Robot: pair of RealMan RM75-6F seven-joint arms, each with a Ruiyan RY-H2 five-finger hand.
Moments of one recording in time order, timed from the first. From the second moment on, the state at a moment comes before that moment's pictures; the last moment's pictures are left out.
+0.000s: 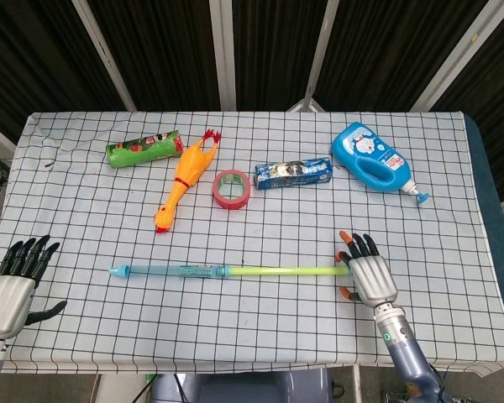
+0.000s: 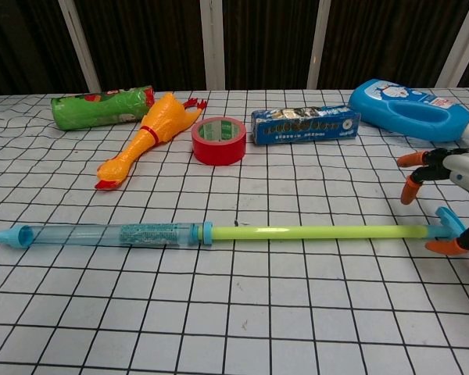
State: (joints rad) left arm -0.09 -1.16 0.01 -1.62 1.62 1.52 0.17; right arm 0.34 -1.47 0.14 -1.62 -1.31 1.14 -0.46
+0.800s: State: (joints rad) left arm -0.09 -1.17 0.01 -1.61 1.62 1.52 0.17; right arm 0.38 -1.54 0.14 -1.48 -1.24 1.12 -0.44
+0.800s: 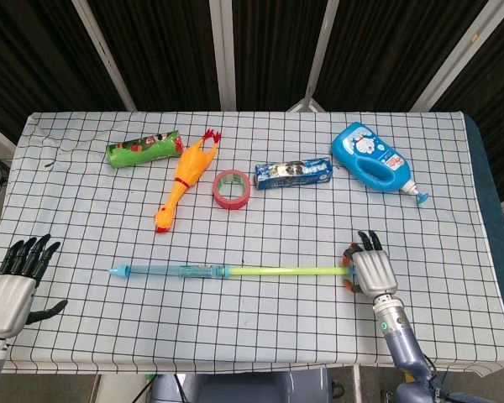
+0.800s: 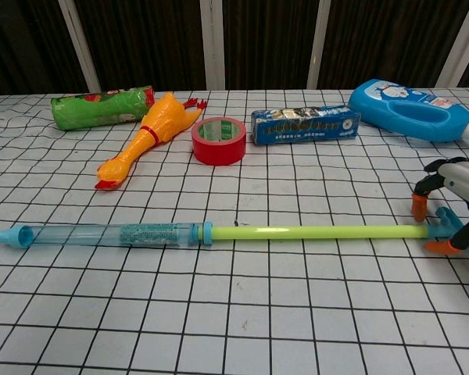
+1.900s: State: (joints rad) left arm -0.09 -1.17 0.01 -1.61 1.63 1.53 0.15; right arm 0.40 -1.55 0.13 -1.46 -1.17 1.11 -0.47
